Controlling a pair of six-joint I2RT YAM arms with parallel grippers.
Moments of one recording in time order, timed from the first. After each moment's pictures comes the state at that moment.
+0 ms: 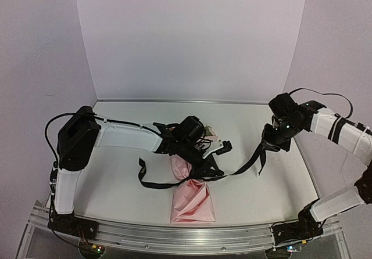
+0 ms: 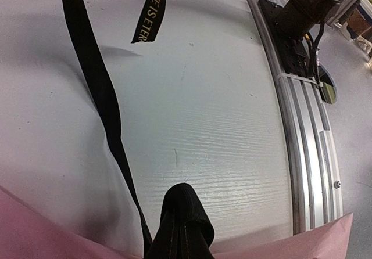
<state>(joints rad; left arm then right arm) -1.04 2.11 1.54 -0.22 0.58 0.22 0.44 1.33 1.12 -0.94 0.05 0.76</state>
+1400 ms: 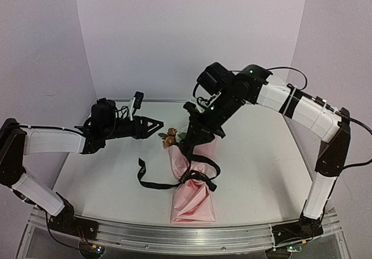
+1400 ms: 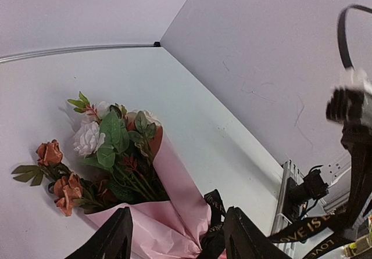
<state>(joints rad) -0.60 1.44 0.76 0.46 0.52 -0.44 0.92 1.86 1.98 -1.17 -0.50 0.70</state>
